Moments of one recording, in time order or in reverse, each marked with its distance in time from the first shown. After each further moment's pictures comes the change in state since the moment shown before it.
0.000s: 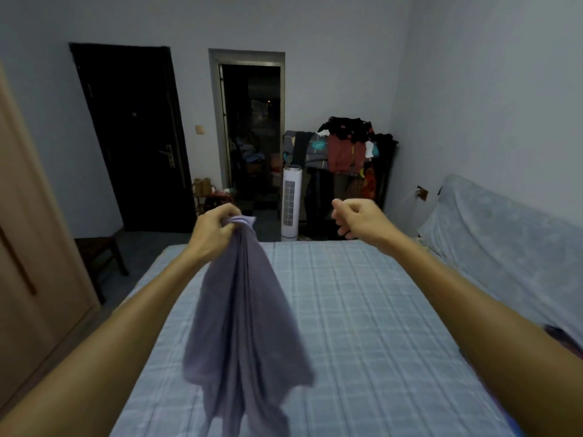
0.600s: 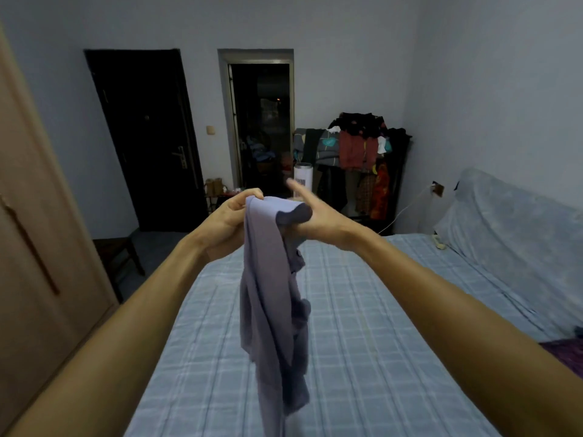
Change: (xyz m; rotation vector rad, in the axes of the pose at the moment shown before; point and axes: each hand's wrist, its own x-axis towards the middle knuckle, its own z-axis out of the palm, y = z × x) left_hand 0.003 0.032 -0.023 -1.148 -0.539 -0.072; right_hand 0.017 -0.039 0.064 0.220 -0.475 -0.155
